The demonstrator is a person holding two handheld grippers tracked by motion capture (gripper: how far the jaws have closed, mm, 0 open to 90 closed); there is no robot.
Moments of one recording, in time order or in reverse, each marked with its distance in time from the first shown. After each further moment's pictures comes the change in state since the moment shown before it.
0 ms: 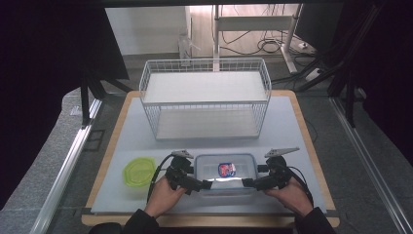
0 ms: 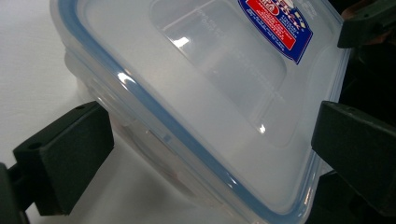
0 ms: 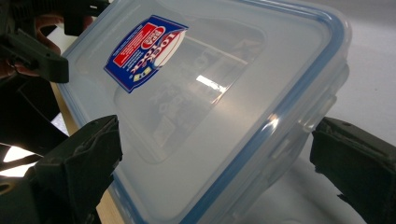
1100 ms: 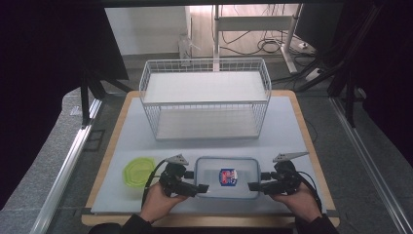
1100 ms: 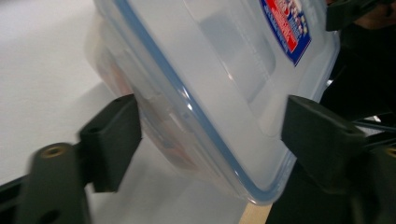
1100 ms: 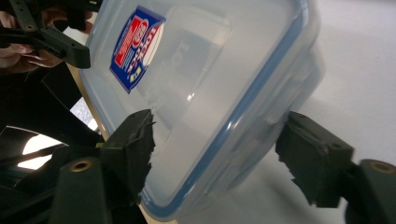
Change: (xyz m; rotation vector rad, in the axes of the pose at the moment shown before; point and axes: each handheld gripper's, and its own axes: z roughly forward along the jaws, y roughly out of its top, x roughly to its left) left arm -0.016 -0.016 -0.027 -0.089 0.025 0.076; right arm 0.013 -0.010 -0.030 0.010 0.009 0.008
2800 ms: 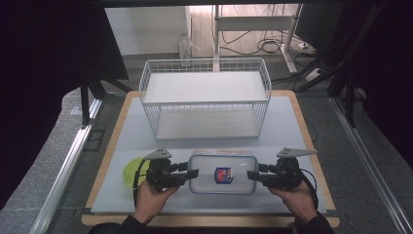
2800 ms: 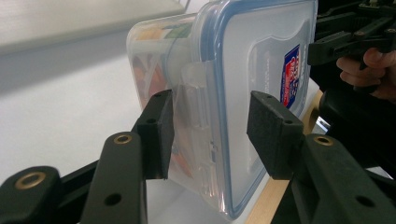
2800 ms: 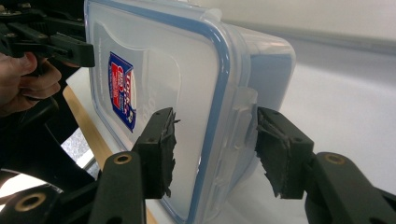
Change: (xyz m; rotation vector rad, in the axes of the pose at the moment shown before) left arm -0.008 0.010 -0.040 -0.181 0.066 -0.031; right arm 0.022 0.017 -0.012 -0.179 -0.049 -0.031
